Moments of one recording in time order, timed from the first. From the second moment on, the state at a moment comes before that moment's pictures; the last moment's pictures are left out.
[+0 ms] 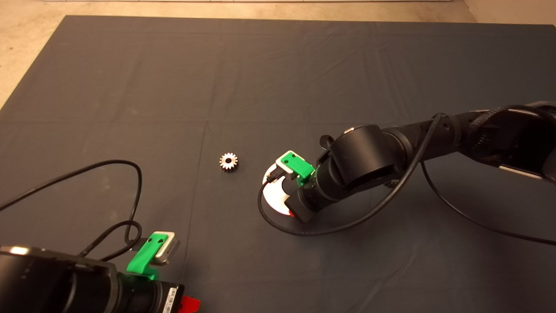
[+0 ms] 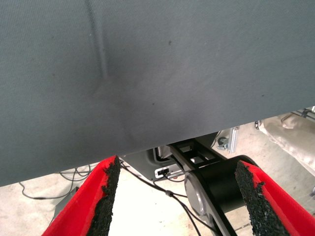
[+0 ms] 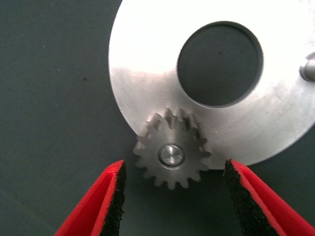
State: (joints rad) left arm -0.03 2.02 -0.32 0.65 1.32 -1.56; right arm 0.23 2.79 -0.91 -0.55 -1.53 1.18
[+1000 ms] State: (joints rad) left arm -0.03 2.02 -0.32 0.65 1.31 -1.56; right arm 0.37 2.26 -0.70 -0.53 -1.53 1.18
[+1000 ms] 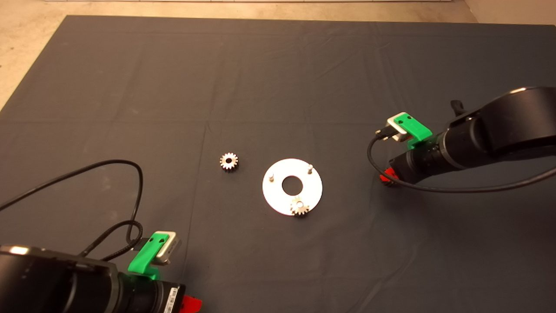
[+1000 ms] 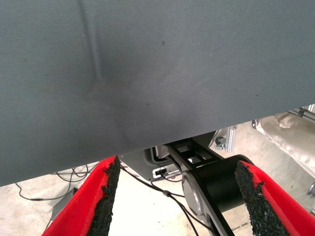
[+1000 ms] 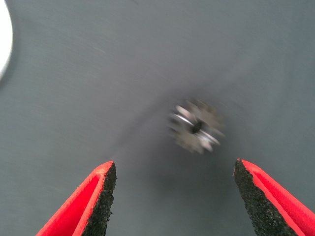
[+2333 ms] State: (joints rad) left arm -0.03 2.02 -0.32 0.65 1.30 -1.56; right arm 0.22 2.19 -0.82 -0.53 -1.52 1.18
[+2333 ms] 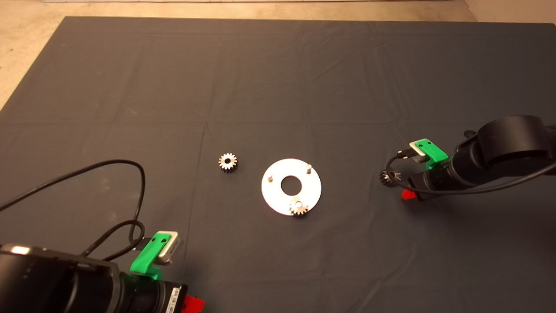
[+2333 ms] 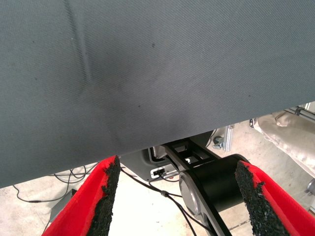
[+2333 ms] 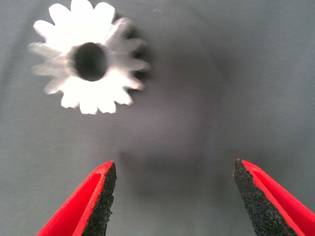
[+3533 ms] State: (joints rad) left arm -0.03 2.02 -0.32 0.65 1.28 -1.56; right arm 0.22 2.23 -0.90 -0.53 -1.42 1.15
